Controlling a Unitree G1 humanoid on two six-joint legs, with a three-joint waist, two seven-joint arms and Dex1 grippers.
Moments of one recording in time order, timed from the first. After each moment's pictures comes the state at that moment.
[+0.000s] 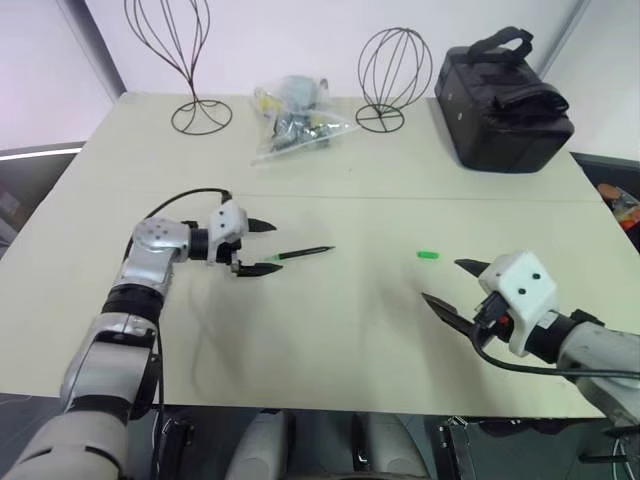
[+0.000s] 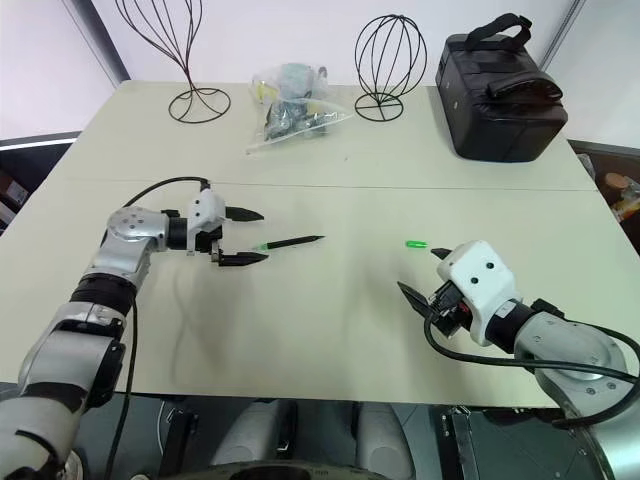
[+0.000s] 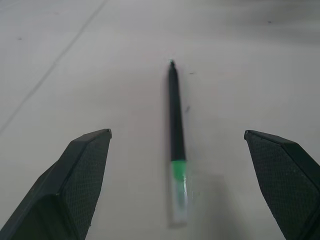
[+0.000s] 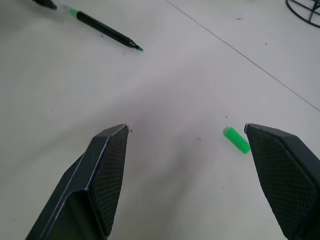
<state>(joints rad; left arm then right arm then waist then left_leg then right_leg) -0.82 0.50 -0.14 0.88 -0.10 -0.28 -1.35 0.18 -0.77 -0.32 -0.92 0.47 0.83 0.48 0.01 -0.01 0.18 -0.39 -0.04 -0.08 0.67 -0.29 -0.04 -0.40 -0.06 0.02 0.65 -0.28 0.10</state>
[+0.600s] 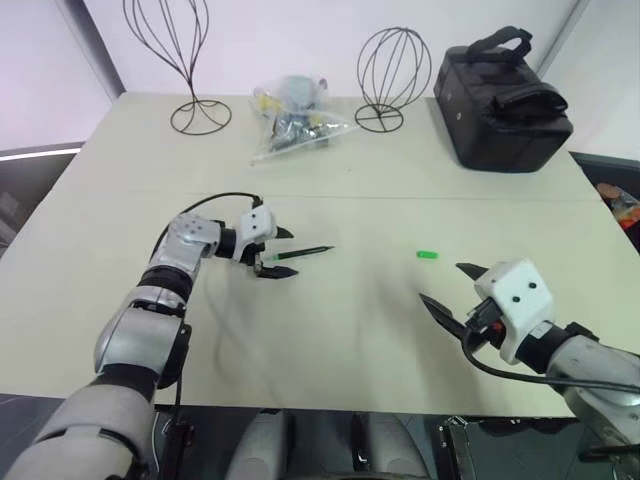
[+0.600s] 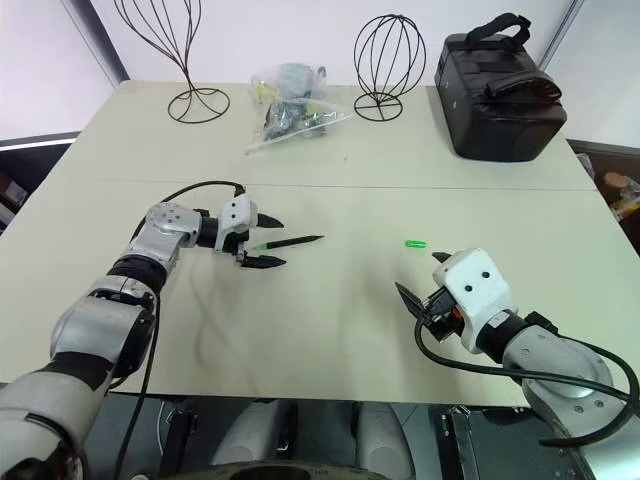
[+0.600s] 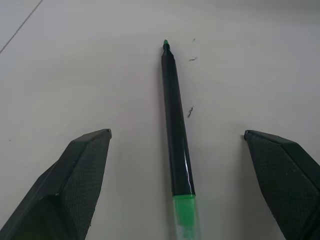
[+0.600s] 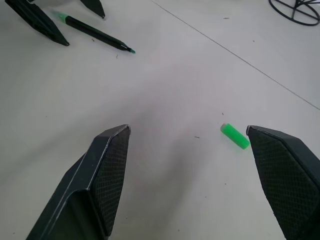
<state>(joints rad) -0.98 0.41 -0.18 1.18 0.06 -0.39 -1.29 0.23 -0.71 -0.30 -0.99 0.44 0.86 0.38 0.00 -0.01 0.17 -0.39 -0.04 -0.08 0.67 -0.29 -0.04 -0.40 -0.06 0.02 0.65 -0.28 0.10</state>
